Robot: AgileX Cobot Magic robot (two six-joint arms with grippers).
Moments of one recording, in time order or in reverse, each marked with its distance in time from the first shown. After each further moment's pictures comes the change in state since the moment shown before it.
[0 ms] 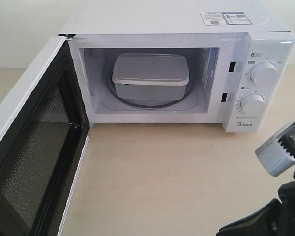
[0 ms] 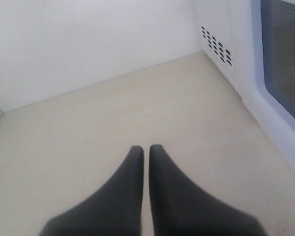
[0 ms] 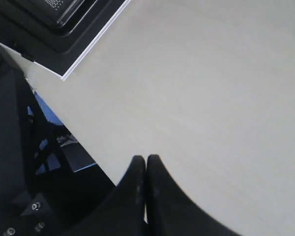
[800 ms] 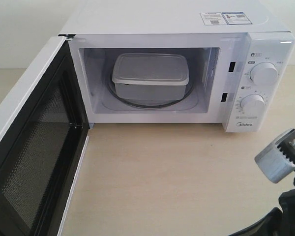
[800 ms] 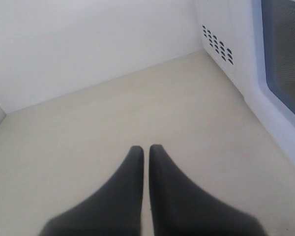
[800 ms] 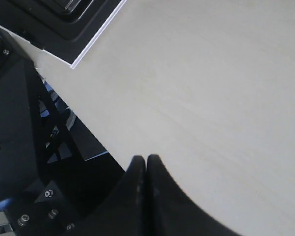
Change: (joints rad) left arm 0.000 0.000 0.000 0.008 0.000 0.004; right arm 0.000 -0.005 0.000 0.025 0.043 0.006
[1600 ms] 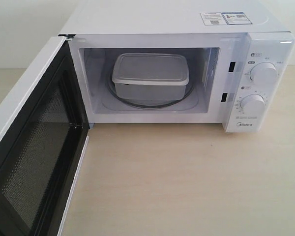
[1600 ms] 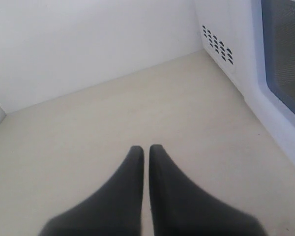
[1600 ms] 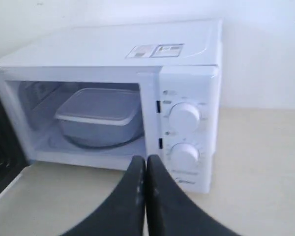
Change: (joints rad) left arm 0.000 0.000 0.000 0.000 0.000 0.000; right arm -0.687 -0.643 0.006 -0.168 -0.147 -0.034
